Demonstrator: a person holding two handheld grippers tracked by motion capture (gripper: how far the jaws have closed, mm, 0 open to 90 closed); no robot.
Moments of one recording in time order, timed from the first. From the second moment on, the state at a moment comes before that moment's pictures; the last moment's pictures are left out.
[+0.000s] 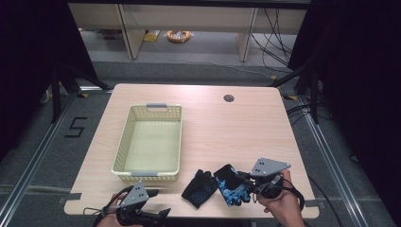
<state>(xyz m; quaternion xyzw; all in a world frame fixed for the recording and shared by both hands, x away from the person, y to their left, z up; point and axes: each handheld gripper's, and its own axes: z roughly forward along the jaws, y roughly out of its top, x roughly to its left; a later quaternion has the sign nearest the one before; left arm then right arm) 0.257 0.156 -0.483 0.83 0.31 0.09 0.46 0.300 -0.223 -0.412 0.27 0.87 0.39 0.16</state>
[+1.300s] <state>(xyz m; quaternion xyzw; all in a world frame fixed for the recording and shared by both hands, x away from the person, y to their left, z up) 0.291 0.078 -0.468 0.86 0.25 0.02 0.45 0.326 -0.138 -0.427 0.15 0.91 0.37 0.08</state>
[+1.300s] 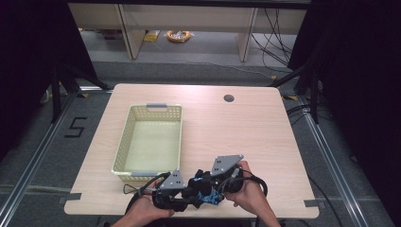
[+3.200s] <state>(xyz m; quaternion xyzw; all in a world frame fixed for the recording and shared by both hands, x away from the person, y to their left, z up) 0.286 0.084 -0.498 0.83 0.33 -0.05 0.44 0.338 -0.148 -0.494 0.30 0.91 0.28 0.08</state>
